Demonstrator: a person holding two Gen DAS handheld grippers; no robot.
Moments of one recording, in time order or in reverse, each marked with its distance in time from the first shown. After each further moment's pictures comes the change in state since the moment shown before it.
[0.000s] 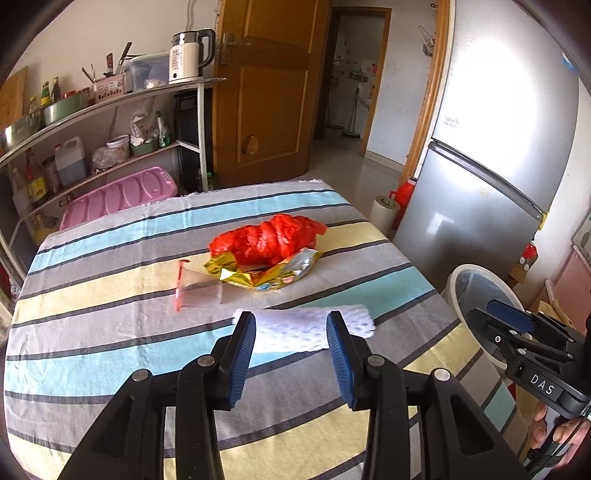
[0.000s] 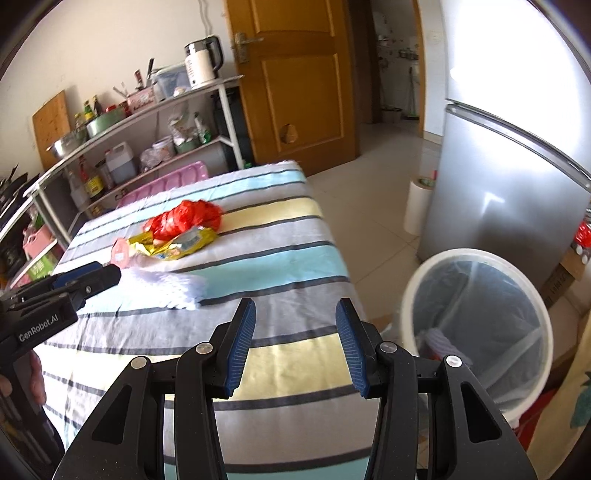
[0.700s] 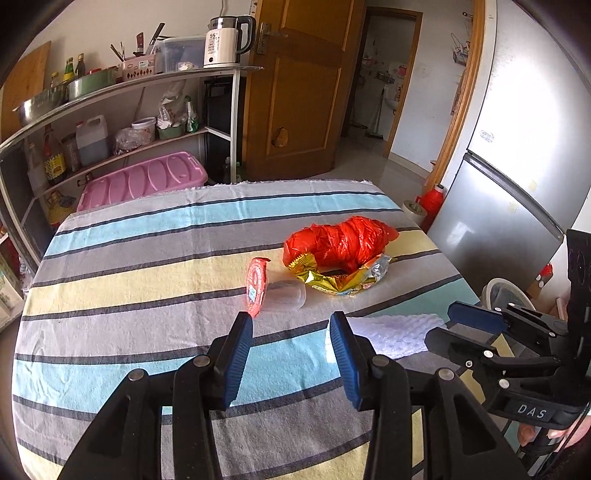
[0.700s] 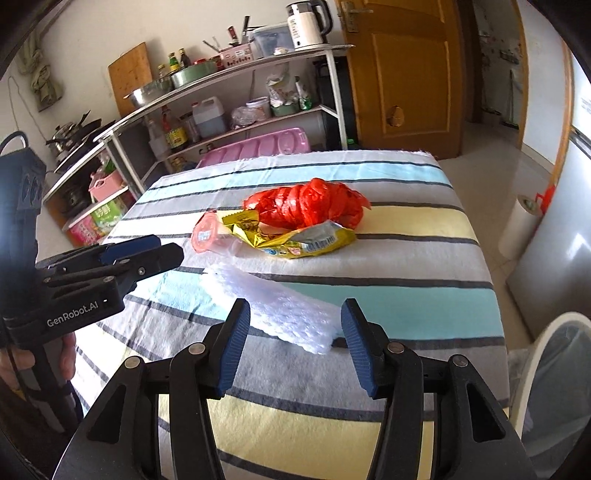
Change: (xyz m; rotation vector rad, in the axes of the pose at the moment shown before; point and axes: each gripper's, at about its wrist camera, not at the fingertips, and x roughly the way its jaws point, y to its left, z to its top) left arm 0.013 0.066 0.006 -0.077 0.024 0.044; right arm 0.066 0.087 0.028 -0.231 0.098 0.320
